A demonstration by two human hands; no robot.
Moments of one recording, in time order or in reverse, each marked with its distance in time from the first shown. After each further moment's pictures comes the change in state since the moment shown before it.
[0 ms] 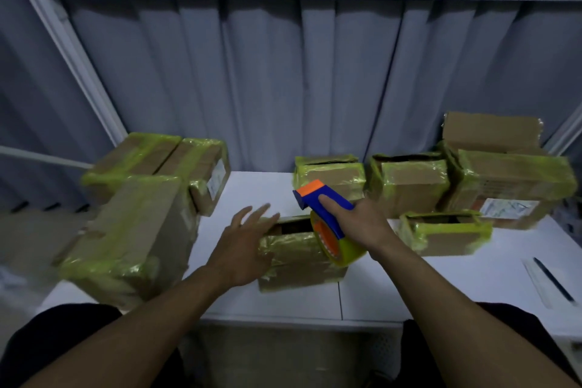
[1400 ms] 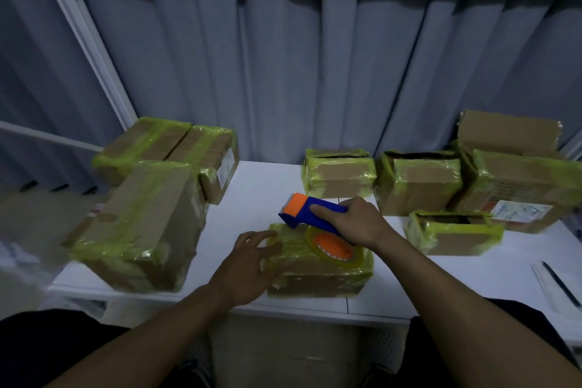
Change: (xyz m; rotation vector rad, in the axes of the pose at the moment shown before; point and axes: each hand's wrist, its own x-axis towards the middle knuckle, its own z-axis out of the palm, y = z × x) left_hand -0.042 -0.001 0.024 -0.304 -0.116 -0.084; right_hand 0.009 -0.004 0.021 -0.290 -0.154 -0.093
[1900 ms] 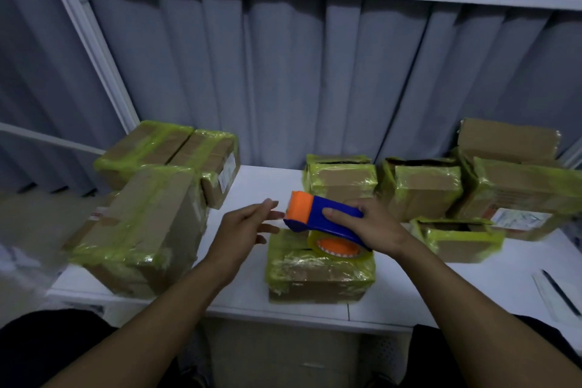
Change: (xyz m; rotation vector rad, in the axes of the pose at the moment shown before) left_hand 0.008 0.056 -0.073 -0.954 0.296 -0.287; right_hand -0.013 0.002 -0.021 0.251 -0.092 -0.234
